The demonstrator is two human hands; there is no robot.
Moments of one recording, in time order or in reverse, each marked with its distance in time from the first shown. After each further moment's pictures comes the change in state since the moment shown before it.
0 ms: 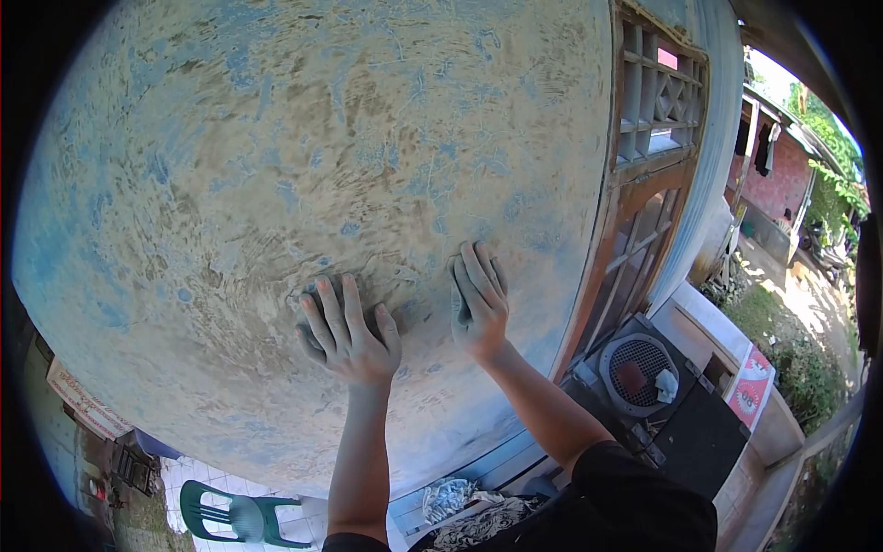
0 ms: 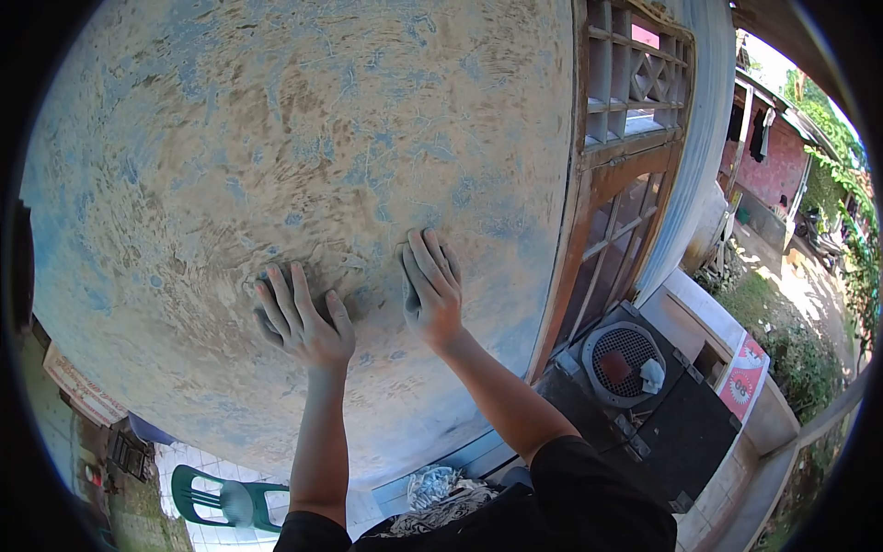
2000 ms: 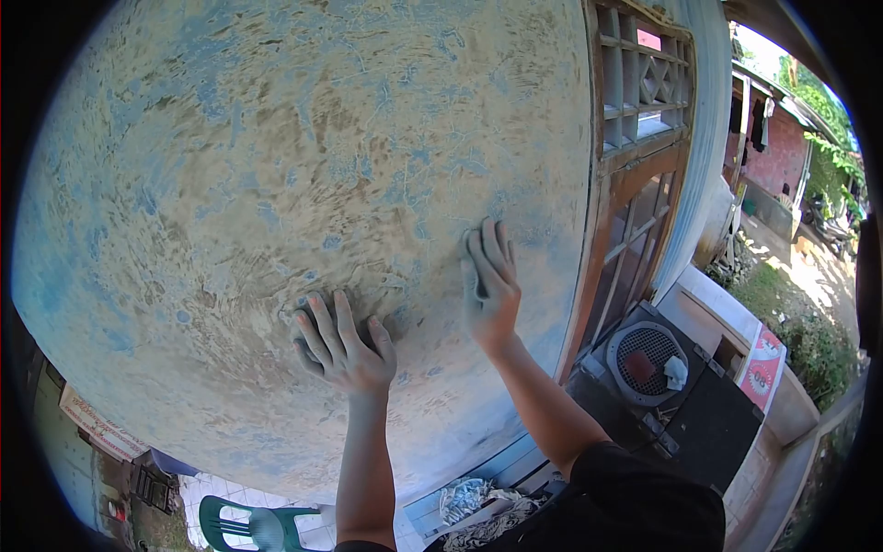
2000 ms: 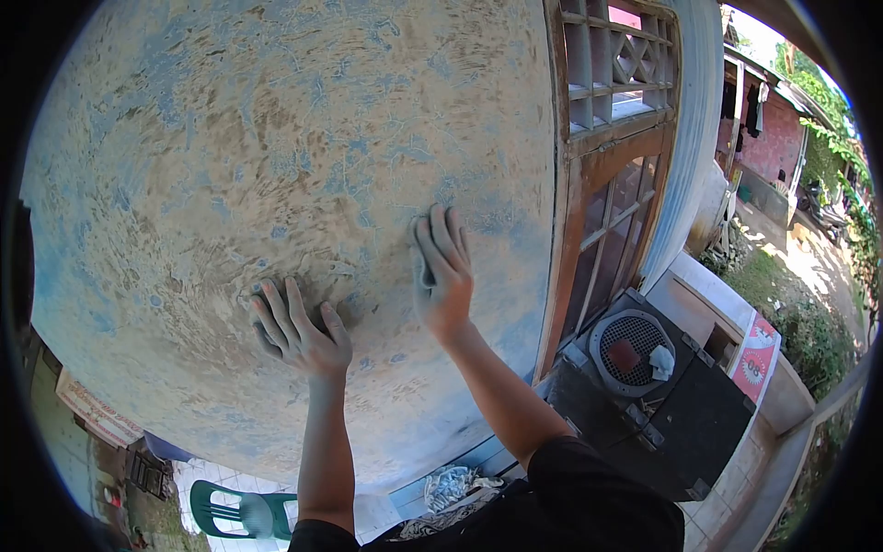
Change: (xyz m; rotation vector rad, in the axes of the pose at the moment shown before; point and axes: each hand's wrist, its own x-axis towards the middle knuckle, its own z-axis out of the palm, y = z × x) left_hand -0.005 -0.003 0.001 0.006 0.032 0.035; right_hand 0.022 0.011 -0.010 0.039 0.078 0.229
